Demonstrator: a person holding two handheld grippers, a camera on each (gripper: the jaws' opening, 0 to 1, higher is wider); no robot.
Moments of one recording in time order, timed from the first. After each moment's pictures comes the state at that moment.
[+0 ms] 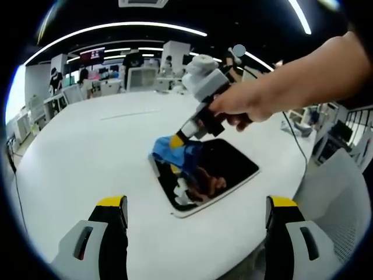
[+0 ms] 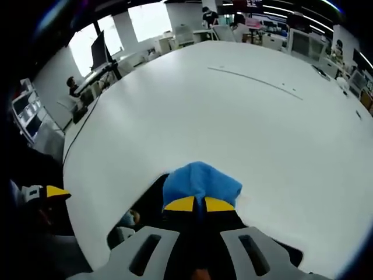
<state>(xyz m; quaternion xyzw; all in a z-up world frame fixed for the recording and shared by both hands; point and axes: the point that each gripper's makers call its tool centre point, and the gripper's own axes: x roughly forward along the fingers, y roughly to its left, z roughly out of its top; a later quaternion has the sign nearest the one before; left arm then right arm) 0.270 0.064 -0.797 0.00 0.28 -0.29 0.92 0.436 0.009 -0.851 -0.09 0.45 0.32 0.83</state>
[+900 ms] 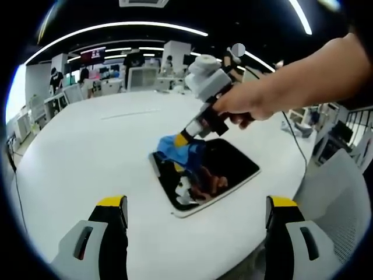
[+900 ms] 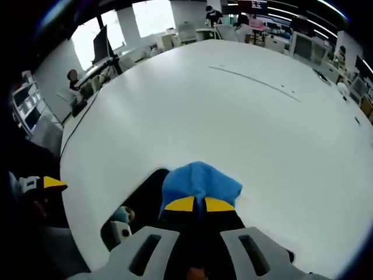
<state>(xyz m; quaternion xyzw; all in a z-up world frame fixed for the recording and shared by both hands) 0.271 0.065 -0.797 0.00 0.28 -0.29 0.92 0.439 0.001 -0.853 -0.12 0.45 0.32 0.82</state>
